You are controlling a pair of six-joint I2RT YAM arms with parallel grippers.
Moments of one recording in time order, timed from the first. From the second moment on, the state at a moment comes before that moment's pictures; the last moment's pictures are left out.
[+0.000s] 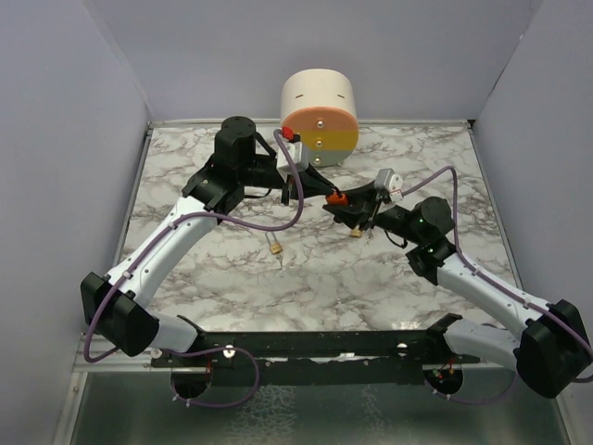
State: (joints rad) left arm -0.57 1.38 1.37 -0.18 1.07 0.30; right arm 0.57 1.09 0.63 0.73 -0.61 0.03
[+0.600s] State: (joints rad) left arm -0.59 1.40 1.37 -0.16 1.05 0.29; right arm 0.57 1.05 0.60 0.74 -0.55 -0.03
